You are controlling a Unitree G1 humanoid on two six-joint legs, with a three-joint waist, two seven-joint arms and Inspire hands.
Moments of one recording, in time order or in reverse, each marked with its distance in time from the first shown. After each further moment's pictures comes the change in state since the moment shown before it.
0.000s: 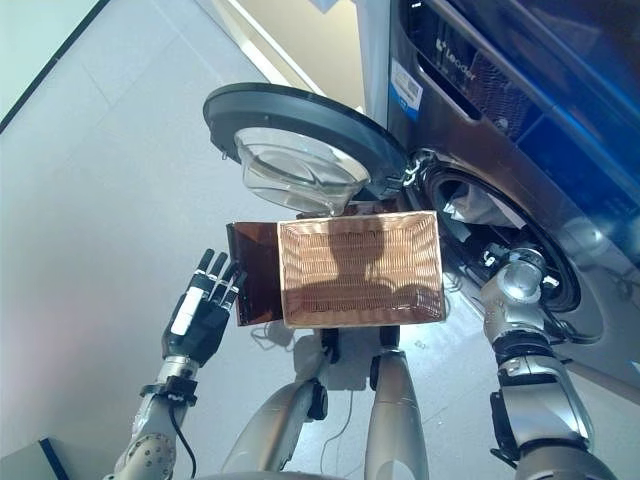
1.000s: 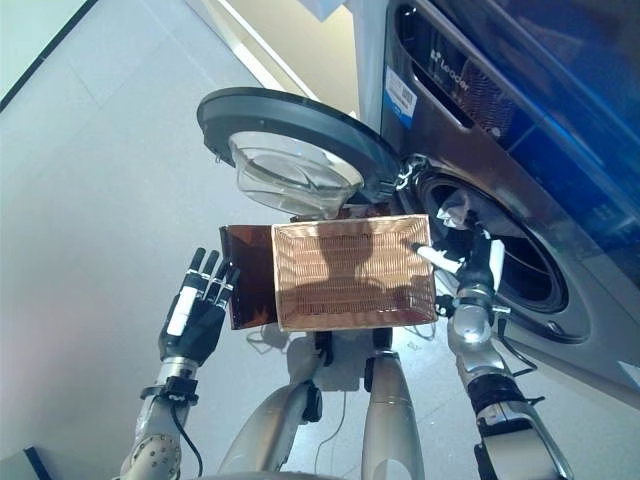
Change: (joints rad) left arm 0.000 -0.069 0.062 0.005 0.052 -0.022 0.000; right arm 0.246 0.110 0.087 -0.134 -0.490 0.074 -0.042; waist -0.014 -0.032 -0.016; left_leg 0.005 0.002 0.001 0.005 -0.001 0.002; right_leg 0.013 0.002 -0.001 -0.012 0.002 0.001
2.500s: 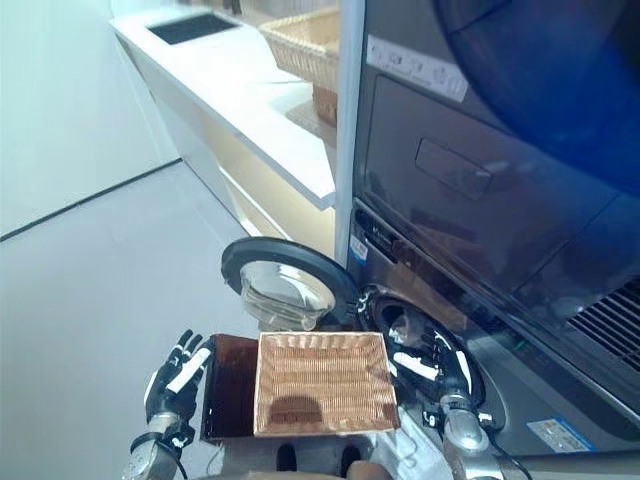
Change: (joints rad) left arm 0.030 -0.056 0.133 0.496 0.505 -0.016 0.202; right arm 0.430 0.118 -0.012 -0.054 0.204 0.012 0.291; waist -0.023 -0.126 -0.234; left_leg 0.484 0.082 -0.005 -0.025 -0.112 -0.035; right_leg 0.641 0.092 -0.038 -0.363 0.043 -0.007
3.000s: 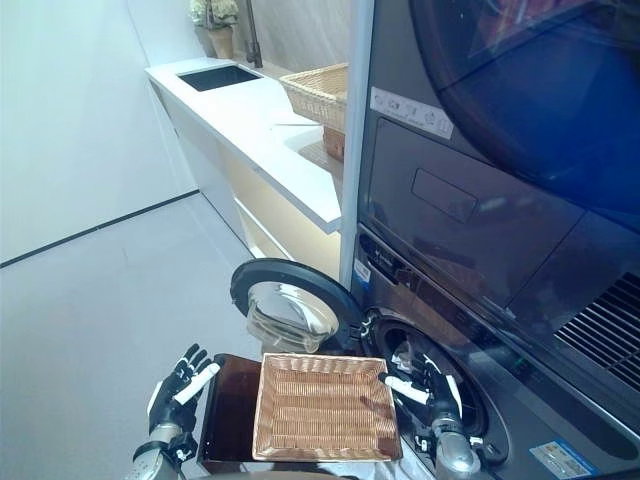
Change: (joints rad) left arm 0.007 -0.001 -0.001 0.035 0.089 0.012 0.023; right arm 0.048 0.069 0.009 0.051 -0.024 0.004 0.020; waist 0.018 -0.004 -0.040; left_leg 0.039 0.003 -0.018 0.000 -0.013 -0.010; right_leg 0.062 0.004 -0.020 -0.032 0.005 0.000
